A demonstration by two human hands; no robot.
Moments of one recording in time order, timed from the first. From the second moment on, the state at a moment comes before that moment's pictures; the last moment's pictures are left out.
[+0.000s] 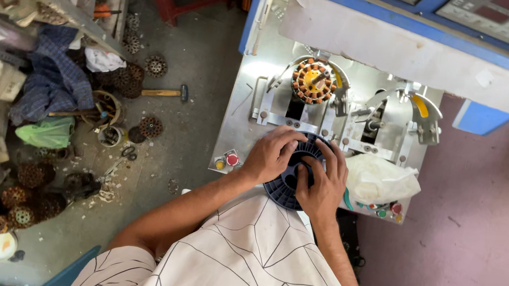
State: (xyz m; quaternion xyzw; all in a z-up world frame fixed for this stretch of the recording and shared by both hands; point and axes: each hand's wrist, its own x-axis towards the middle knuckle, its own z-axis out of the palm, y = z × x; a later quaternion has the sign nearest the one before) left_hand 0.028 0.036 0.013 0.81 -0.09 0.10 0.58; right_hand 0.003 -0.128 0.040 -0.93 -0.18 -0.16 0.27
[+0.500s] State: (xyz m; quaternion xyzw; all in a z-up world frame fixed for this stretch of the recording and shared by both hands) left_hand 0.040 0.054 0.017 0.79 -0.15 0.03 0.60; right_hand 0.004 -0.115 0.050 -0.94 -0.14 -0.16 0.27
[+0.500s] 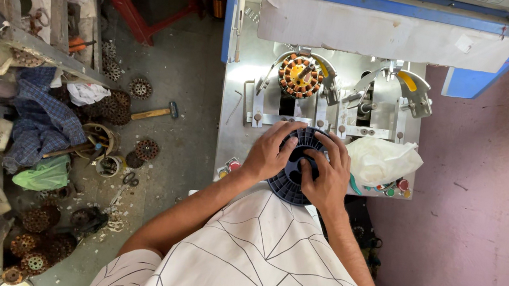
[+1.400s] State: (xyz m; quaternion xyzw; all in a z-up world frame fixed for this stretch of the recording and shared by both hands) left_hand 0.050 0.054 0.014 0.77 -0.13 -0.05 0.63; right_hand 0.005 -0.113 0.057 -0.94 -0.11 -0.15 0.27
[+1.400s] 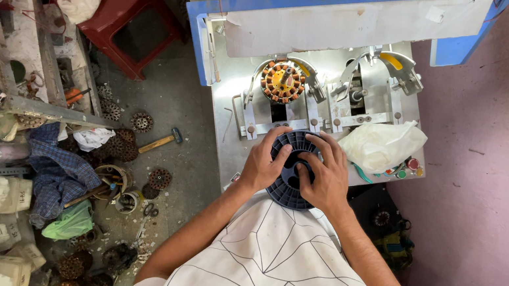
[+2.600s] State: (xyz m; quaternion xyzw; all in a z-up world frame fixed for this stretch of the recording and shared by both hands) left_hand 0.058 0.040 0.016 0.78 -0.08 -0.06 0.62; right_hand 0.011 -0.130 0.048 -0.93 -0.11 -0.15 0.30
